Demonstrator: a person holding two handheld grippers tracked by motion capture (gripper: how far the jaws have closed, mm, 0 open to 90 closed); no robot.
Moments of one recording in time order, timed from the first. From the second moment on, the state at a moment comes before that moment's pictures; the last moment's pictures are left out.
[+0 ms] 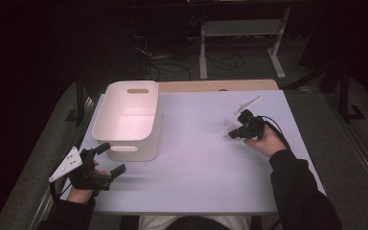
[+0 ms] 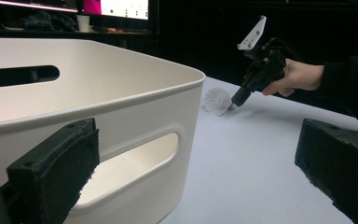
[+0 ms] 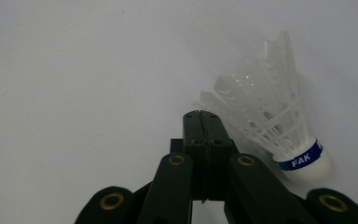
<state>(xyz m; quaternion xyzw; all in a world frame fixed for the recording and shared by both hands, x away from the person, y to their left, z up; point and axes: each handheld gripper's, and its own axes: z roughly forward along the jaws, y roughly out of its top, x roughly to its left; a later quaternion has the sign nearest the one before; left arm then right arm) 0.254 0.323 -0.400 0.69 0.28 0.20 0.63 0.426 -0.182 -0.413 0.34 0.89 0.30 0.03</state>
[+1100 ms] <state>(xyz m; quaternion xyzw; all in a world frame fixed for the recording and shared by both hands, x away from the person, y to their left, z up) 0.254 0.323 -0.400 0.69 0.28 0.20 0.64 0.440 -0.201 -0.414 0.37 0.87 0.33 0.06</state>
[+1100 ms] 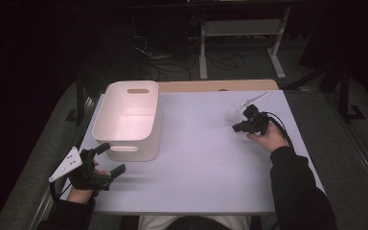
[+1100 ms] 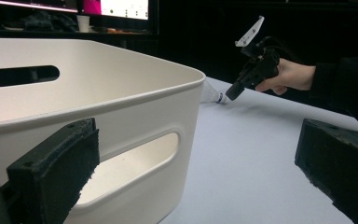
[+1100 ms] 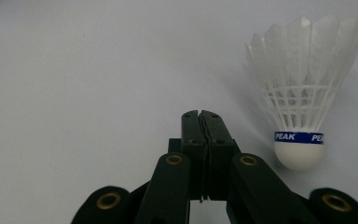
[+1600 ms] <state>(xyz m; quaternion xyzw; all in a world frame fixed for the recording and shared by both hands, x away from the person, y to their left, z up) 0.254 0.323 -0.400 0.69 0.28 0.20 0.64 0.440 -0.214 -0.397 0.37 0.86 0.34 0.07</state>
